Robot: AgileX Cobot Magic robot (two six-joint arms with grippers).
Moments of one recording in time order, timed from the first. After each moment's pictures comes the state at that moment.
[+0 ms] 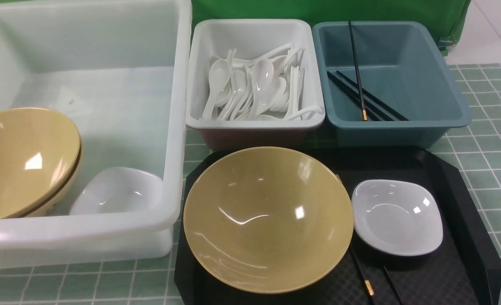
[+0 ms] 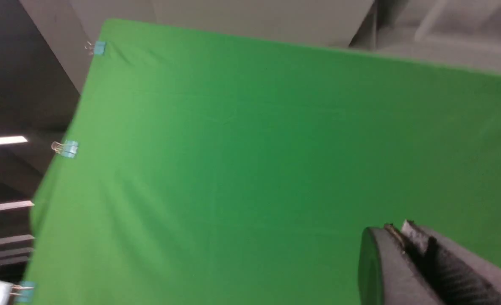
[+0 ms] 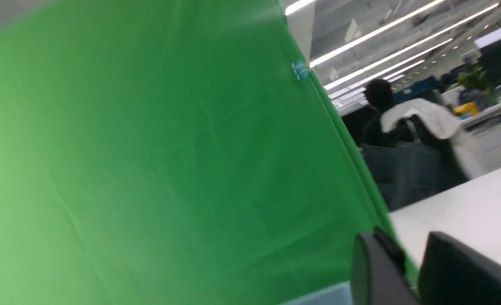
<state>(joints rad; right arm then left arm) -0.09 0.01 -0.11 0.01 -0.20 0.39 0.05 -0.01 -0.11 0.11 -0.50 -0.33</state>
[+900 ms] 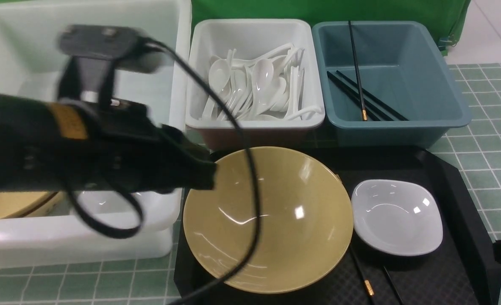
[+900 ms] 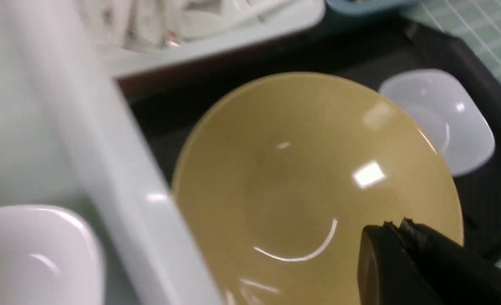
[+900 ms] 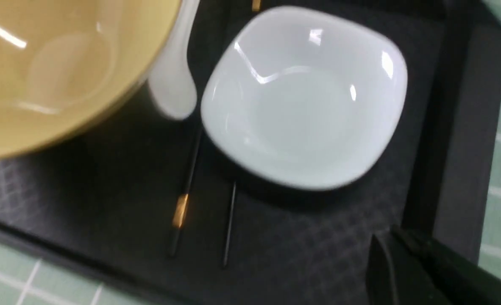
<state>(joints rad) 0.01 0.71 -0.41 0.48 0.62 -0.55 -0.64 1.18 -1.00 -0.17 0.69 -0.05</state>
